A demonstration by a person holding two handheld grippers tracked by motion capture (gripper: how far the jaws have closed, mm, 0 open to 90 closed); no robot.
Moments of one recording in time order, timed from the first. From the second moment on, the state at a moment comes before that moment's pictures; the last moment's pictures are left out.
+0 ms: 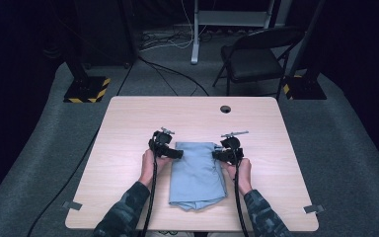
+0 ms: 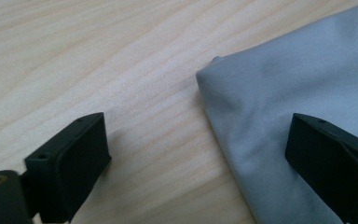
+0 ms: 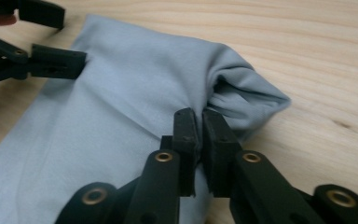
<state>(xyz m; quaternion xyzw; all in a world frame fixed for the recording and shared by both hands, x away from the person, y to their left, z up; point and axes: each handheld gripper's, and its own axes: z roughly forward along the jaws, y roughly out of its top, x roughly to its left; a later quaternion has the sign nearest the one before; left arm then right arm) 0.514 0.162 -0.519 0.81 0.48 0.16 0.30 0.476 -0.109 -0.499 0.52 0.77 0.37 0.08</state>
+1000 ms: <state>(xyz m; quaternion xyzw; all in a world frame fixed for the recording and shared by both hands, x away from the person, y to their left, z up) 0.400 0.165 -0.523 0.83 0.43 0.17 0.30 0.391 -0.117 -0.520 0.48 0.81 0.30 0.17</state>
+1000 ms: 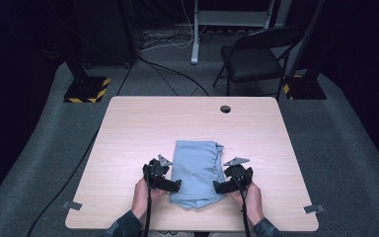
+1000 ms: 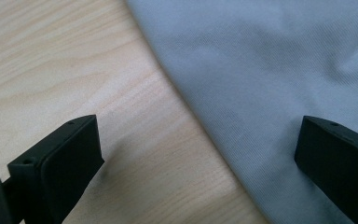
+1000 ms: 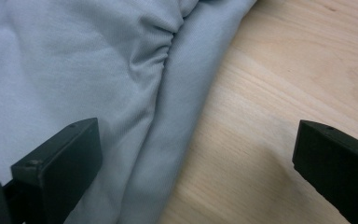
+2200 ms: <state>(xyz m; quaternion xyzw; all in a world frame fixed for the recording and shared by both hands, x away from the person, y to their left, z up) 0.450 0.201 -0.506 0.80 0.46 0.18 0.32 0.450 -0.124 -0.511 0.47 0.80 0.33 0.19</state>
